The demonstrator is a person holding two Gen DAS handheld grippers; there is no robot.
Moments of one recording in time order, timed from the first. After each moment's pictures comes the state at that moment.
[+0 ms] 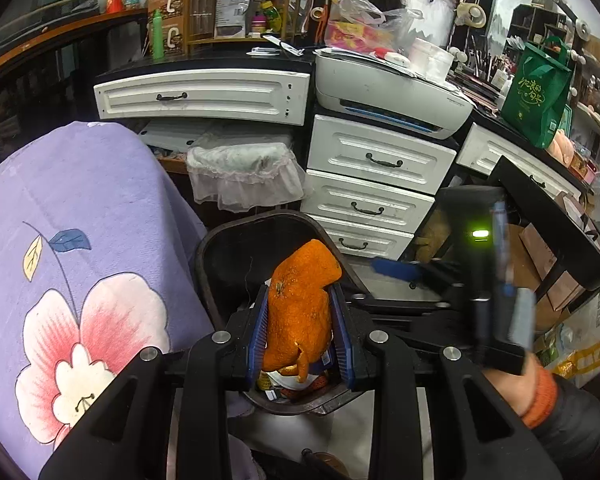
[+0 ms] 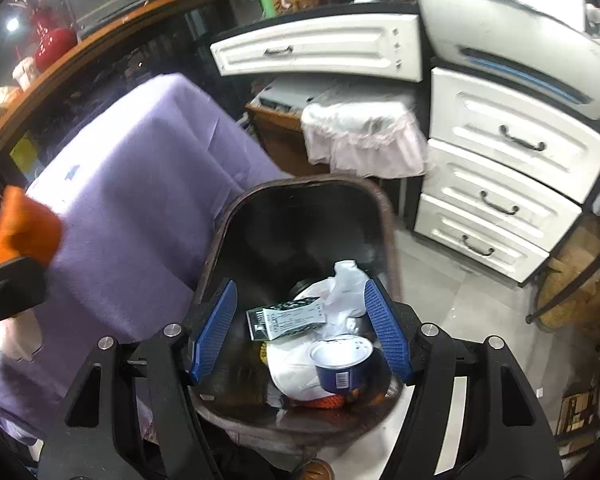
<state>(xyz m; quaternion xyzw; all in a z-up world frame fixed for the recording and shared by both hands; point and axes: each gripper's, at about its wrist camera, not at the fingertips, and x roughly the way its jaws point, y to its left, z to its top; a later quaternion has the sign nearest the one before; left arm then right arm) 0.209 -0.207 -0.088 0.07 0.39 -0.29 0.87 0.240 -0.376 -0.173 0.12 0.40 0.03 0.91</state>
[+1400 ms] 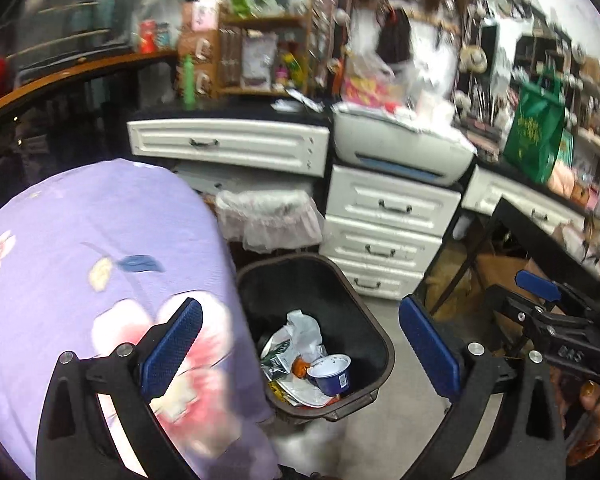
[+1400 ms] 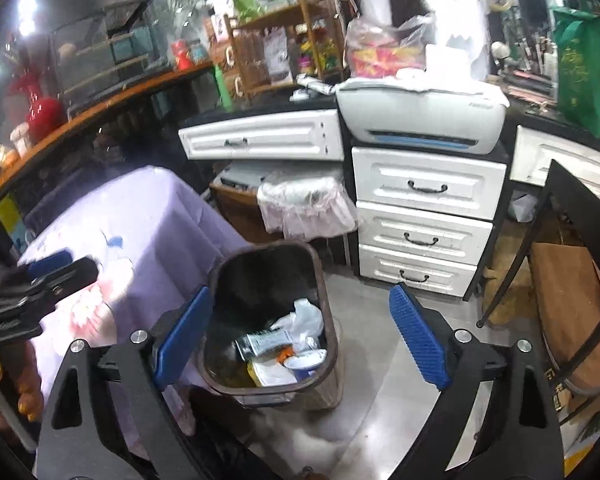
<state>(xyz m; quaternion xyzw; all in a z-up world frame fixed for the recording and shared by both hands) 0.165 -0.159 -0.032 0.04 0.31 -0.26 0.91 0.104 -0.384 -0.057 0.14 0.27 -0.07 0.95</state>
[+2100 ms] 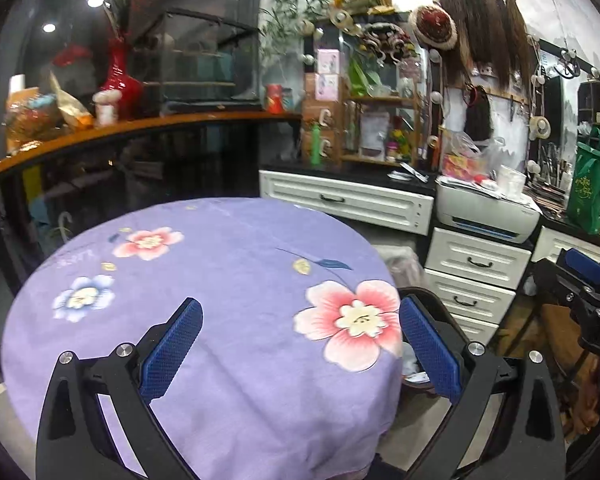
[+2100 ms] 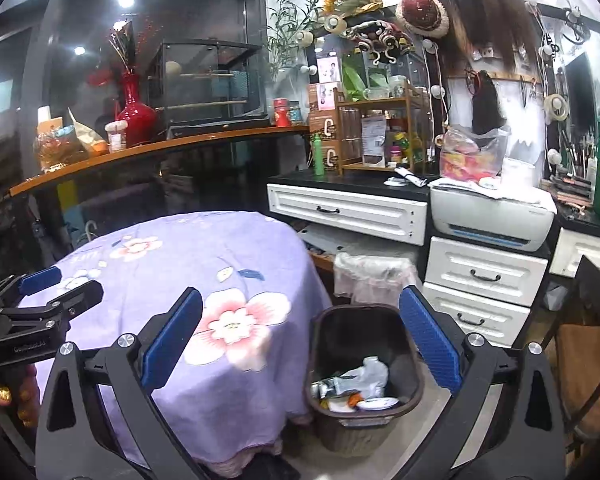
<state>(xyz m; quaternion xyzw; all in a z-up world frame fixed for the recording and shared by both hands) 0.050 -0.005 0.002 0.02 0.20 -0.08 0.98 0.036 -0.224 -0.006 0.05 0.16 0.02 0.99</state>
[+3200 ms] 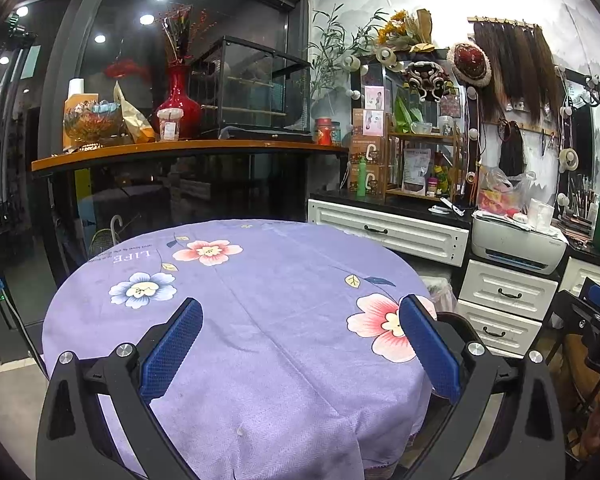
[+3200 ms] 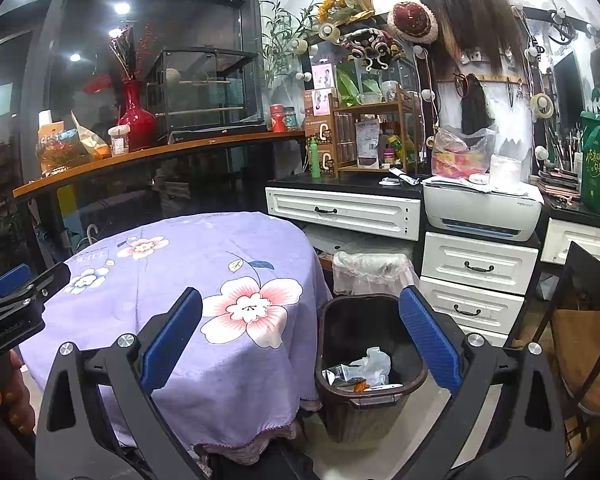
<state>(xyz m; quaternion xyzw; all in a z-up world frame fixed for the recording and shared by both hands) 0.001 0.028 0.000 0.00 0.14 -0.01 0.99 -0.006 -0.202 -0.017 0.05 0.14 0.00 0.99</state>
